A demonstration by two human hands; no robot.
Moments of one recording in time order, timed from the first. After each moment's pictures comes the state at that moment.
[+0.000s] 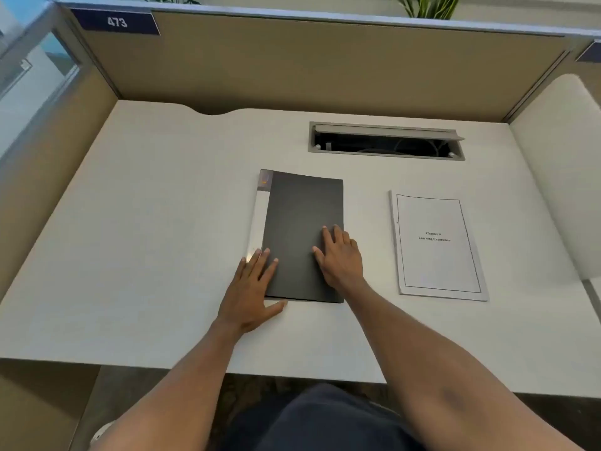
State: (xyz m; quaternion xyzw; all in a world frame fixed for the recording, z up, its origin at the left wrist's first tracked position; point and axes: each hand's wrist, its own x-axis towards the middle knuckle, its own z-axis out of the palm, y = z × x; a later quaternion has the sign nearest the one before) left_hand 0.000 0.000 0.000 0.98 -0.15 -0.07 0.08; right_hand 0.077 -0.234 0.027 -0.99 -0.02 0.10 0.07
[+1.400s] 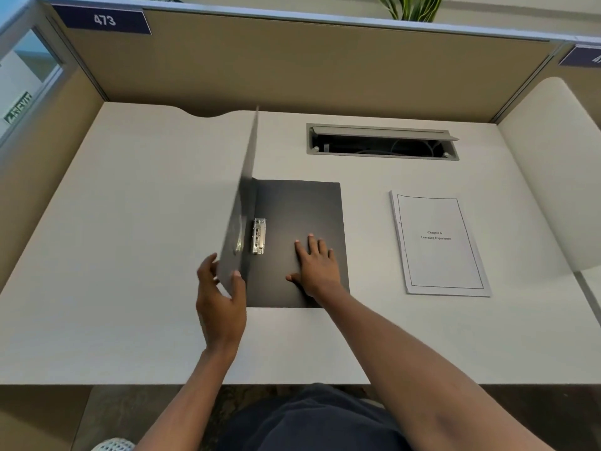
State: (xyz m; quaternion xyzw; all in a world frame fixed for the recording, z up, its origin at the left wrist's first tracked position) left_hand -0.020 0.026 0.050 0.83 0.15 0.20 0.50; right_hand 0.072 -0.164 0.020 -0.98 -0.05 0.20 0.06
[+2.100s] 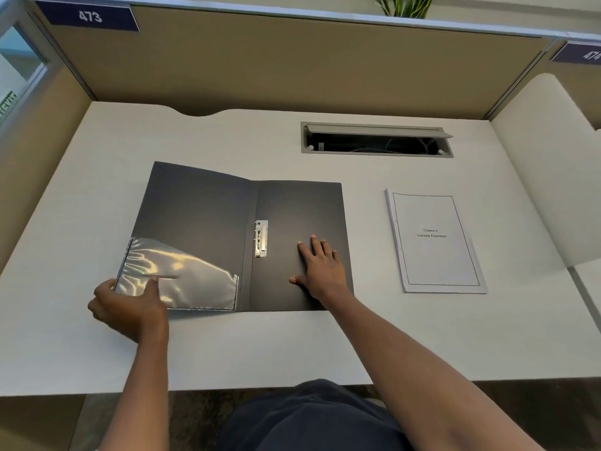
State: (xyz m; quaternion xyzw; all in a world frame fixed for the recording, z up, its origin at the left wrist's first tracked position) left_hand 0.013 0.143 0.037 0.76 0.49 0.21 0.37; right_hand 0.067 -0.179 0.025 -0.97 -0.03 0.21 0.08
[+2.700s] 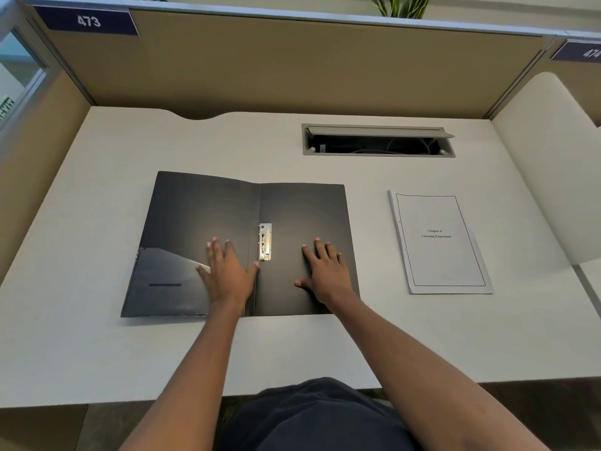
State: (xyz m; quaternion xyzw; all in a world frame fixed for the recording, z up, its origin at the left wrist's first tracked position) left_hand 0.073 0.034 0.025 0.97 0.15 -0.08 0.18; right_hand 0.068 -0.176 0.026 -0.97 -0.02 0.21 0.07
